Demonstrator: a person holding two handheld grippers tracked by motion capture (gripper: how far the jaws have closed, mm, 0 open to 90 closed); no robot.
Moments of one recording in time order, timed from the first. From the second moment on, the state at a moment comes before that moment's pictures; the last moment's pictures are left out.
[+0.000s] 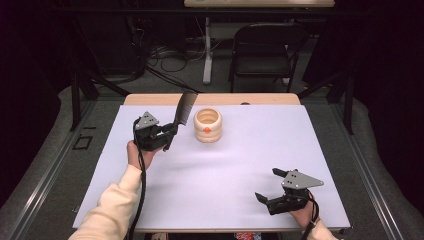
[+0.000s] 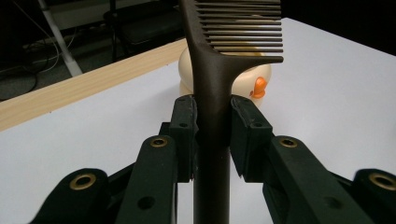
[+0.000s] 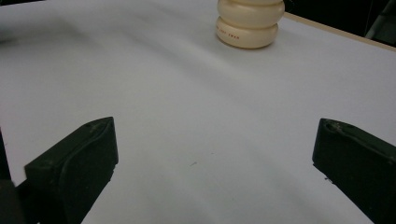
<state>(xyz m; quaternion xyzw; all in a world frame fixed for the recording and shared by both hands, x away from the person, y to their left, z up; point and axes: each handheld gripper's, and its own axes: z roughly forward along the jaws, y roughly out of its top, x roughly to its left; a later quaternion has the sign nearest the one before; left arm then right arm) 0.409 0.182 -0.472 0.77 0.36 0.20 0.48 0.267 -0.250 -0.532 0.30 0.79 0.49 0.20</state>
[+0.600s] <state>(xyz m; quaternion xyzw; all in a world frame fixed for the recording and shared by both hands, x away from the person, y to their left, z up) 0.415 0.168 -0.462 0.78 0.35 0.20 0.49 0.268 -0.248 -0.532 0.29 0.79 0.49 0.20</state>
